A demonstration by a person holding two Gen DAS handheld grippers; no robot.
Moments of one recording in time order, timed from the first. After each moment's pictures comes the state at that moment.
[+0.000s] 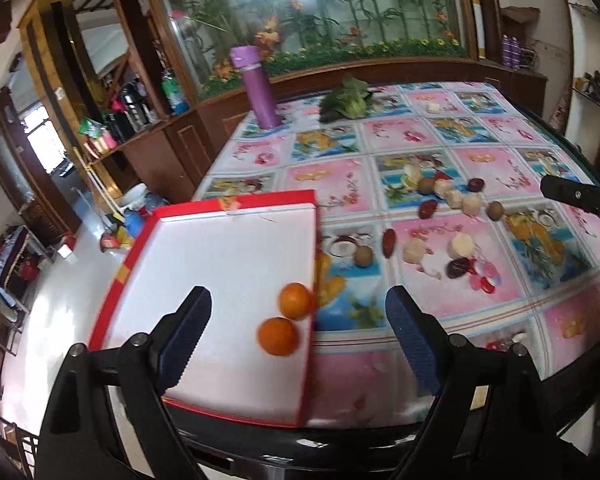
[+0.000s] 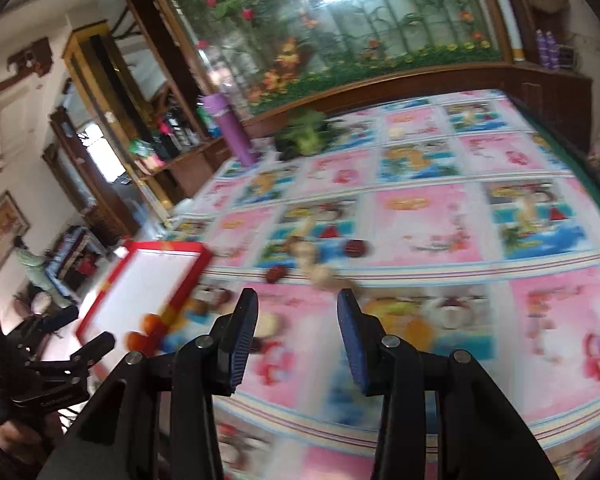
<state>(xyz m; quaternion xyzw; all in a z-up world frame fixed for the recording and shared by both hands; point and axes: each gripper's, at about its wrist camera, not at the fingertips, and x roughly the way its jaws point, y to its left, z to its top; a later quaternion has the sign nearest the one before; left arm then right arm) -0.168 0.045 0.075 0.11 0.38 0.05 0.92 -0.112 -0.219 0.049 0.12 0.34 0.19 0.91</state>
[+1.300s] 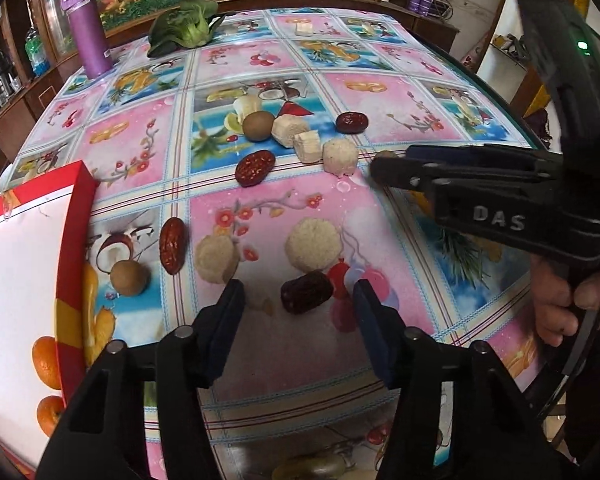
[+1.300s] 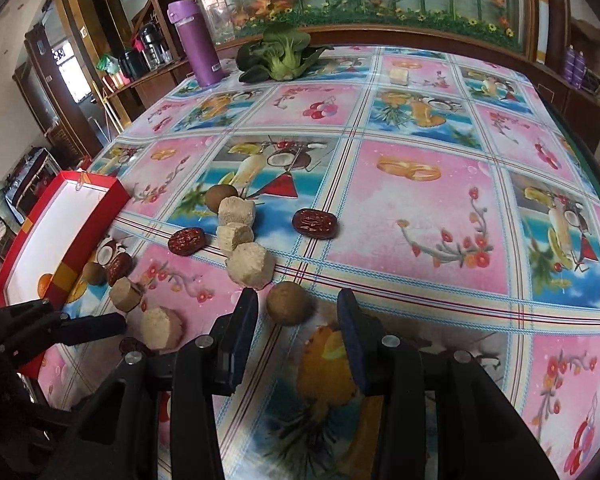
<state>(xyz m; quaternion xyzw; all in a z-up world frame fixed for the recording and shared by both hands) -0.080 -0.032 0.004 0.06 0.49 -0.16 0.85 -0.028 -0.177 -0.002 0.01 0.44 0.18 0.88</state>
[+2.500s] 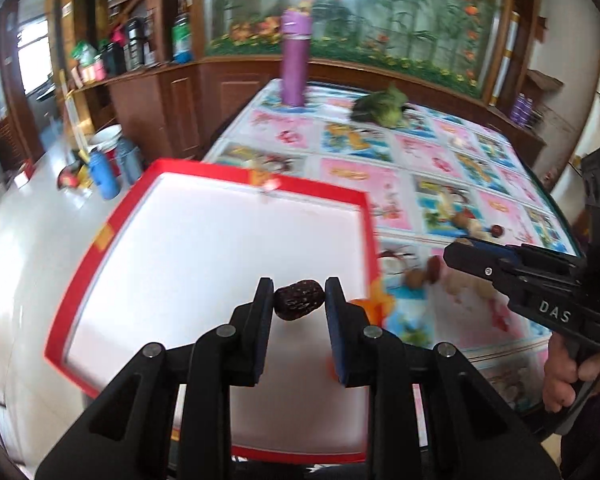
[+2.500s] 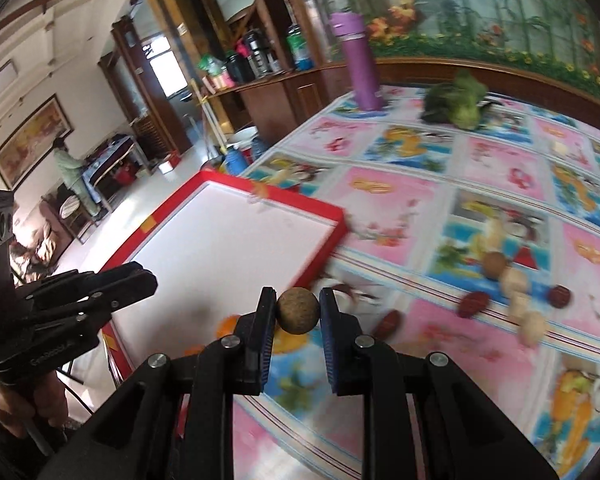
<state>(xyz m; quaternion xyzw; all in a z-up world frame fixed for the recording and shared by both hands) -0.134 0.159 0.065 -0.05 0.39 0.03 0.92 -0.072 -0.009 0.048 0.01 0.38 0.35 0.86</state>
